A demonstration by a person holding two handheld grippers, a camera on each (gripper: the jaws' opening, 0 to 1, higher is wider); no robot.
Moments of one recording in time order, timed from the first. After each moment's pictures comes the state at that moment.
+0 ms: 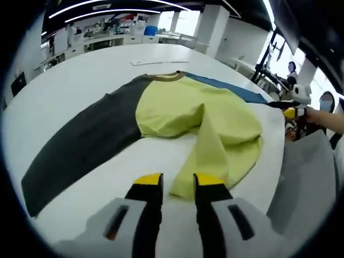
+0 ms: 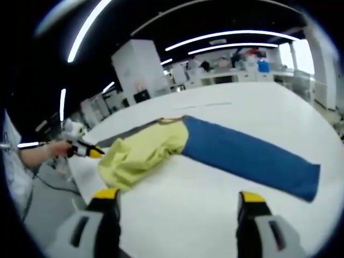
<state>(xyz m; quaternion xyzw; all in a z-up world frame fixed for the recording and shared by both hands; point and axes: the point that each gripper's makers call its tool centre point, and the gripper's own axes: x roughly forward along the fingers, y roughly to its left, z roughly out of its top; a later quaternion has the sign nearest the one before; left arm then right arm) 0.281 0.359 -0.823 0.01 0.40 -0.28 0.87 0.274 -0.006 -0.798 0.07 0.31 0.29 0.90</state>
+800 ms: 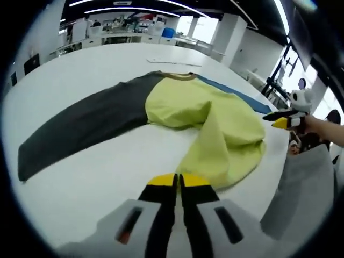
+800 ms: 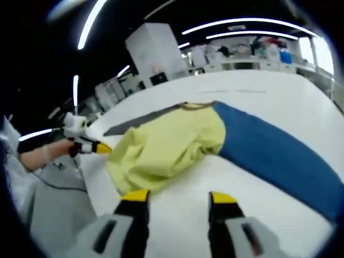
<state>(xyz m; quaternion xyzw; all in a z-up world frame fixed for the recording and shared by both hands) 0.266 0.370 -0.831 -0.05 0.39 -0.23 0.89 0.294 0.085 -0.823 0.04 0.37 0.36 0.85</state>
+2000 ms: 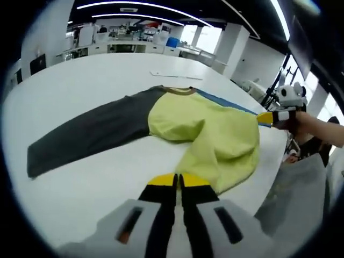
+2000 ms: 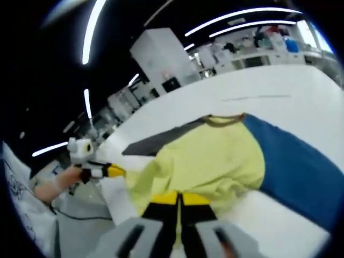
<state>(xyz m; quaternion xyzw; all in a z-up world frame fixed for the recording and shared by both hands) 0.260 0.375 -0.799 -0.06 0.36 -0.22 0.90 0.319 0.153 -0.762 0.11 0.36 0.42 0.82</state>
